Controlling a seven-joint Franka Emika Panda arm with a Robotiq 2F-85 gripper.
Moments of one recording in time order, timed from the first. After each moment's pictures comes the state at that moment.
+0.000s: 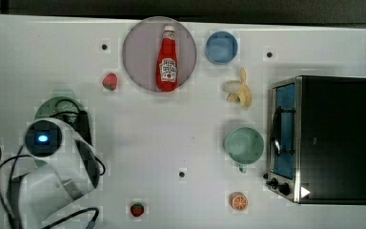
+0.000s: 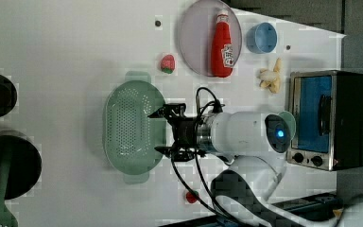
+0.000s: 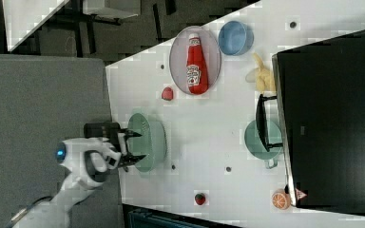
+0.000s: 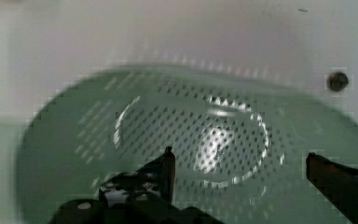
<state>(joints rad) 0.04 0.39 0.56 -2.24 0.05 1.07 1.13</state>
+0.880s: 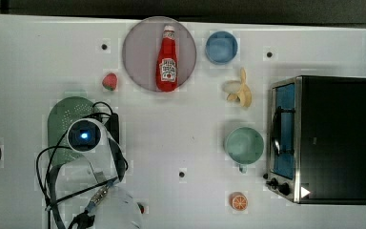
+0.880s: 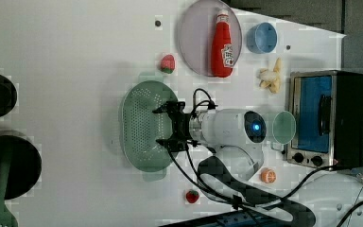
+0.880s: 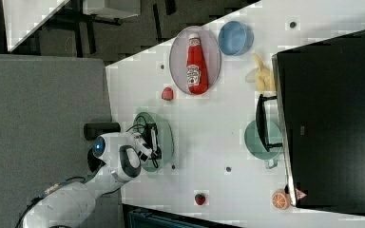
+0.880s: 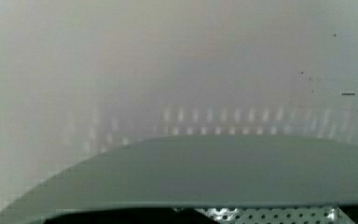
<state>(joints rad) 0.17 0.56 0.34 -2.26 0.04 1.26 1.14</state>
